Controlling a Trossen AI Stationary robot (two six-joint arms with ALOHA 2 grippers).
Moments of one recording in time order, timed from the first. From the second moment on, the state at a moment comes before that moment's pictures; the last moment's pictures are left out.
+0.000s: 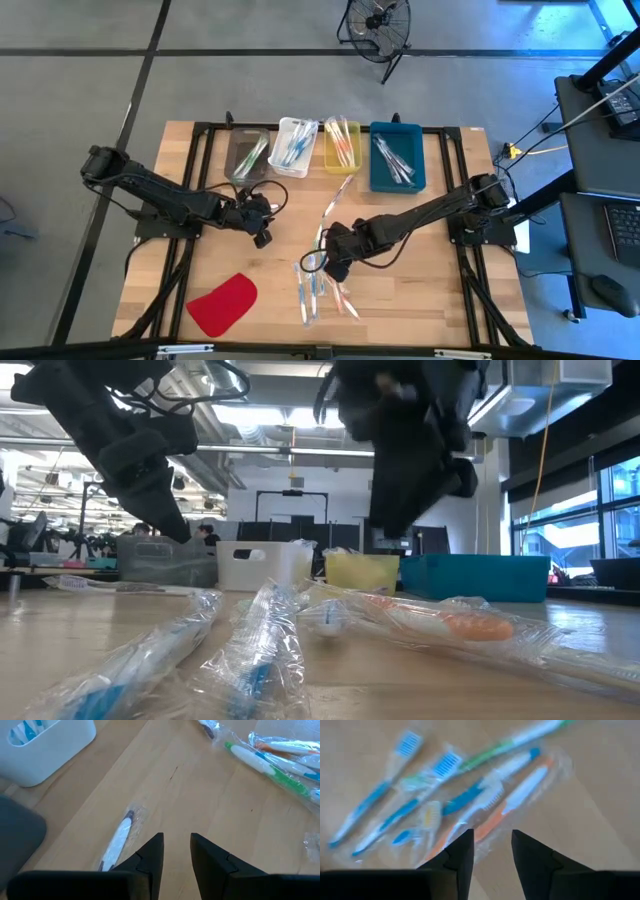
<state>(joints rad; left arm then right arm) -0.23 1.20 0.54 -0.31 -0.45 -0.63 0.34 1.90 1.38 -0.68 0.12 0.91</state>
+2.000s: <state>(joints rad) -0.23 1.20 0.54 -0.33 -0.45 -0.60 0.28 1.99 1.37 -0.84 0.16 0.98</state>
